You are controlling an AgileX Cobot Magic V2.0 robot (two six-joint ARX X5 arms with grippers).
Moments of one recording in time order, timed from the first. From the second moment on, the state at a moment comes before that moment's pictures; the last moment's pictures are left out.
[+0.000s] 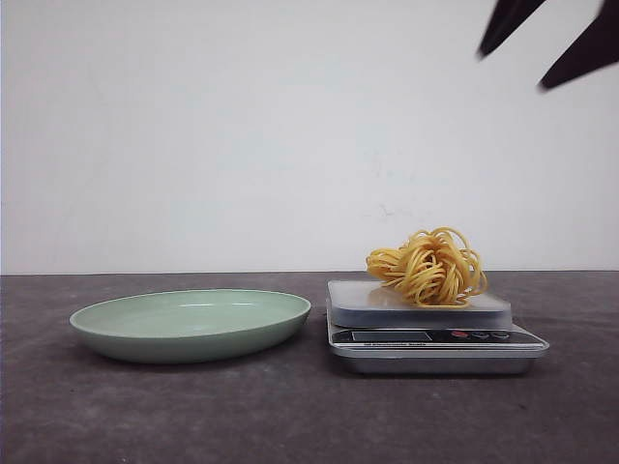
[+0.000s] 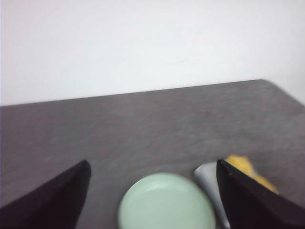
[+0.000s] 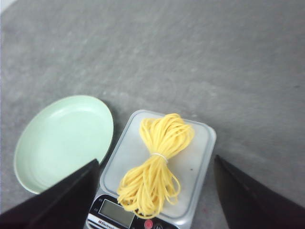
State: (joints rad) left arm -0.69 0.70 1.29 -0.90 -0.37 -0.18; right arm 0.31 1.10 0.97 -0.48 -0.26 0.18
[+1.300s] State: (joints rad) left arm -0.70 0.64 1.29 -1.25 -0.40 -0.30; right arm 0.53 1.56 1.22 -0.44 -0.20 0.22
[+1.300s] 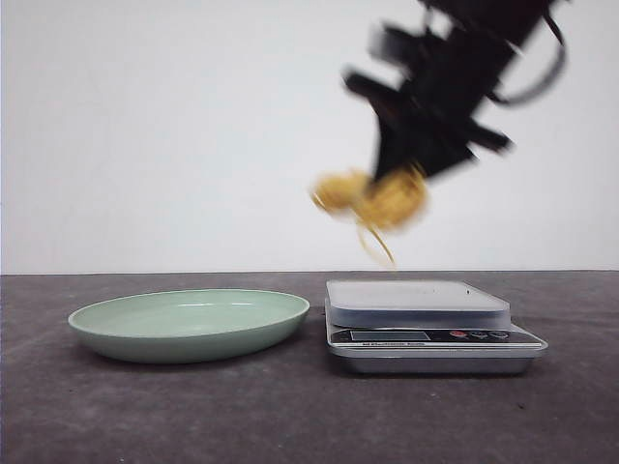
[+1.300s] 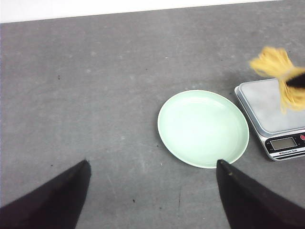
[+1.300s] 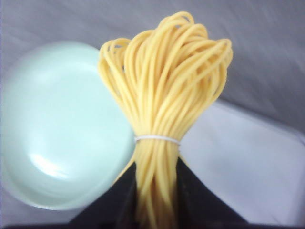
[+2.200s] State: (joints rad) left arm -0.70 0.64 1.29 -1.24 -0.40 -0.33; right arm 0.81 1.94 1.33 -0.18 -0.10 0.30
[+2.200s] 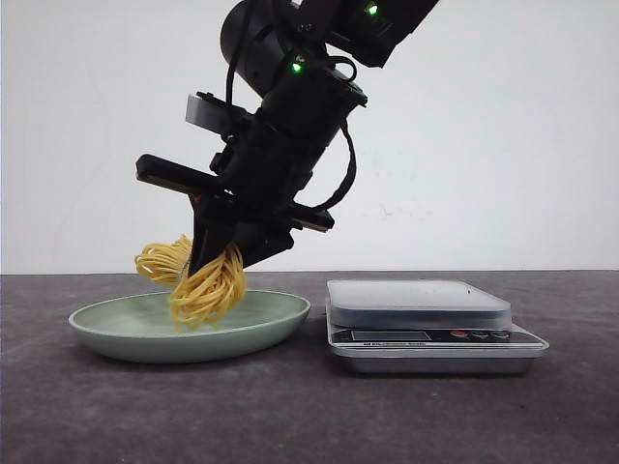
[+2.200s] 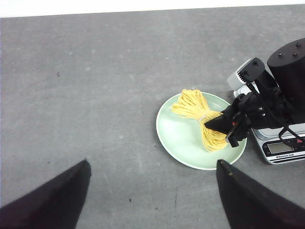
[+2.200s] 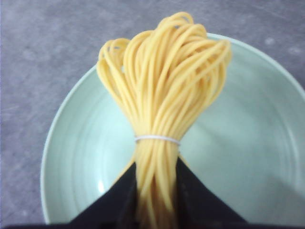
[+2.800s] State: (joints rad) left arm -0.70 0.64 1.29 -1.24 -0.40 -0.33; right arm 0.80 1.84 1.33 -0.23 0.00 0.30
